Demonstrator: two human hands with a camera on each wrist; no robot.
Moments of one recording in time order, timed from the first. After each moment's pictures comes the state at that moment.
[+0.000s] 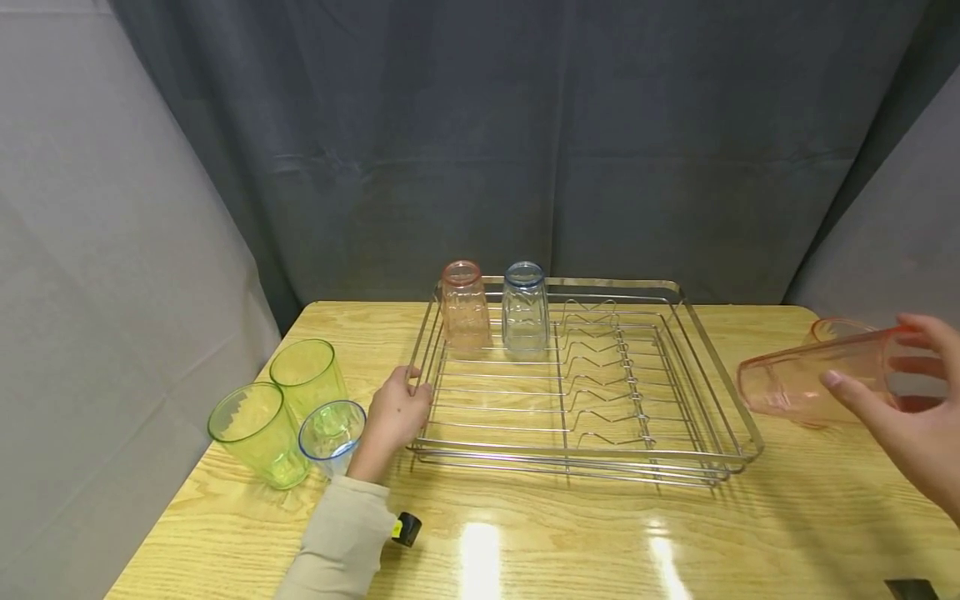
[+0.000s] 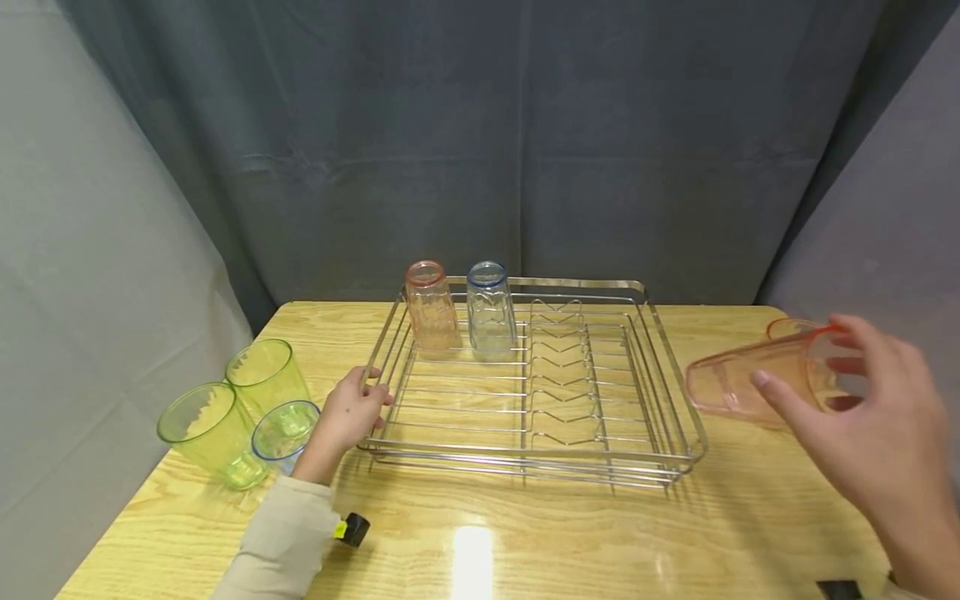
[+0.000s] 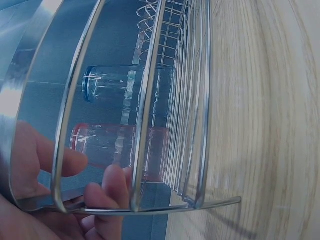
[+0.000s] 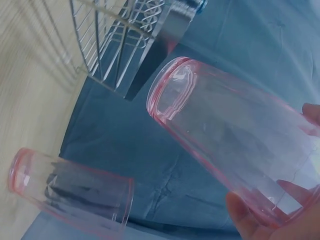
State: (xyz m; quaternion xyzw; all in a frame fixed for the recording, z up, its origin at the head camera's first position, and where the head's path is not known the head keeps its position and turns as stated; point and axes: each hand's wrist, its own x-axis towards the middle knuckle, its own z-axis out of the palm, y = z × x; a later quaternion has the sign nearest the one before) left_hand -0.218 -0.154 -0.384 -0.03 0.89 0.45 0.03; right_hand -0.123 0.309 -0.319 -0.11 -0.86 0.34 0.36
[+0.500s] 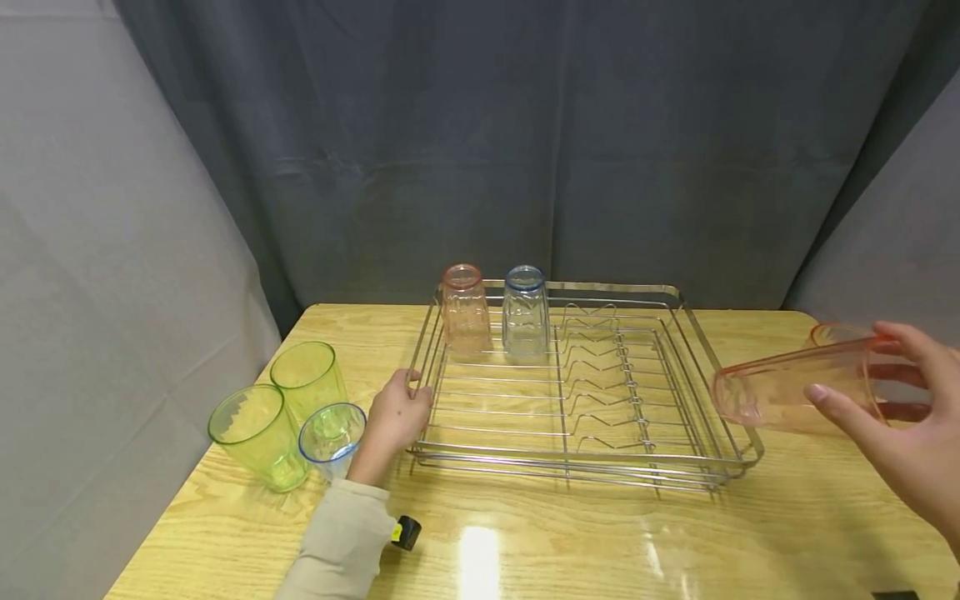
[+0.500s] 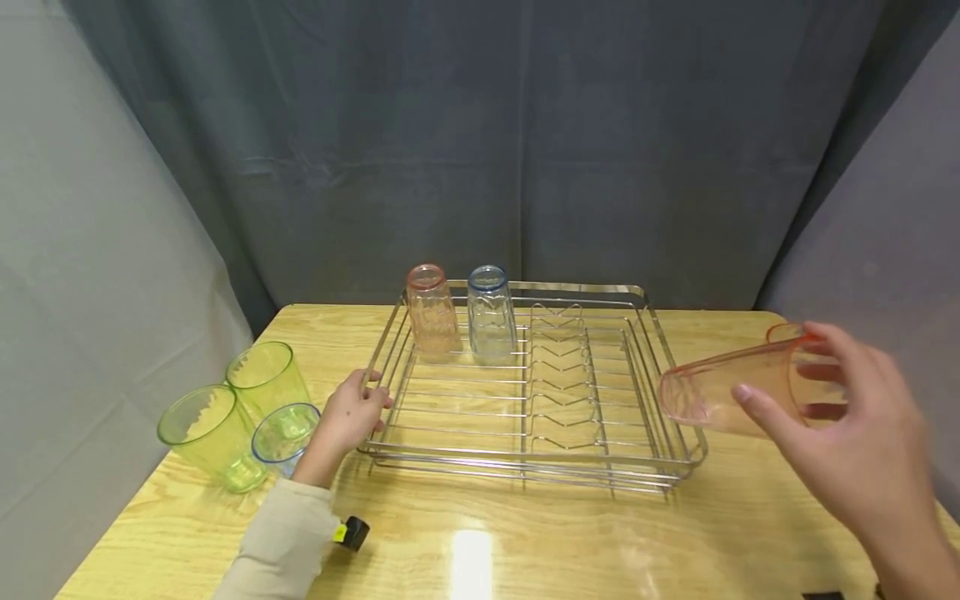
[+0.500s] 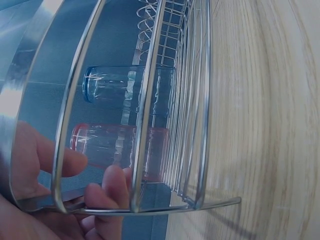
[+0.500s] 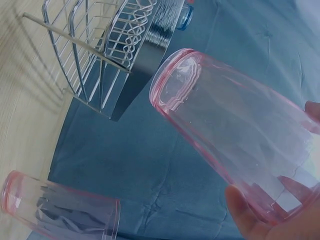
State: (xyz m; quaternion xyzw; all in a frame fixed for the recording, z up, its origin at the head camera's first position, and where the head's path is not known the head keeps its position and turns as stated) left_hand -0.218 -0.154 -0.383 -0.05 0.89 0.45 0.03; right_hand -0.114 0.297 -0.312 -0.03 -0.86 0.37 0.35
